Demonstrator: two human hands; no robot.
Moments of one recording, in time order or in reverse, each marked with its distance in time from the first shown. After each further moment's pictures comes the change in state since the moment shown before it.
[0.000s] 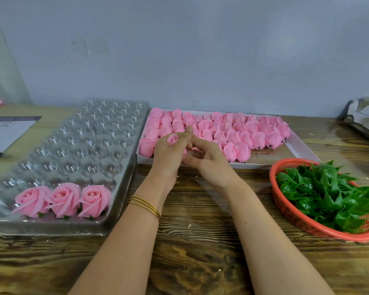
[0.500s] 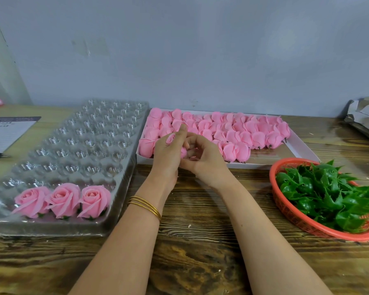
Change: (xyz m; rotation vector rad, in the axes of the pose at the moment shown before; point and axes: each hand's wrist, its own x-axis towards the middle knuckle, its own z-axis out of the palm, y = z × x) left_hand 0.004 -0.006 0.001 -0.067 0.033 -0.029; right_hand 0.003 0.006 0.003 -0.094 0.065 -0.037
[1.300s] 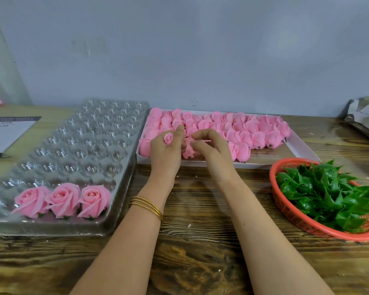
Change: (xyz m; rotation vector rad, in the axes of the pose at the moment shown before) left_hand -0.002 0.002 -0.003 0.278 0.130 0.244; right_hand 0.001 -0.009 -0.005 0.060 0.220 0.064
